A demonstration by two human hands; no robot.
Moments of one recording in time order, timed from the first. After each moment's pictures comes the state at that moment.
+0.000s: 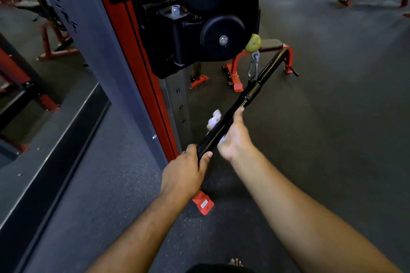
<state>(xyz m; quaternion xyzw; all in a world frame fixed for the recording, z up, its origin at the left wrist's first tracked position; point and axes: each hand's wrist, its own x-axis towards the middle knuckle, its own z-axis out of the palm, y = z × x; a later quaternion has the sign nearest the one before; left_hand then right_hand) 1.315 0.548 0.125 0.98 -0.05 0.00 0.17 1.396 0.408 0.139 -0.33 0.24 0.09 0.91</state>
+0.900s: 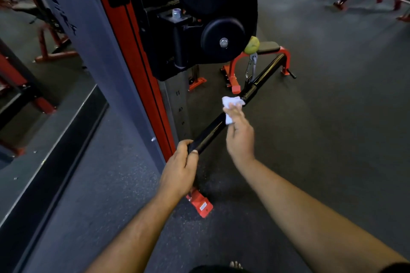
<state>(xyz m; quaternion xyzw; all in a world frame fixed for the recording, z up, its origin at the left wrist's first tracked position) 1.324 0.566 0.109 0.90 -0.02 -0.02 0.43 1.396 0.384 0.092 -0.84 0.00 -0.28 0.46</state>
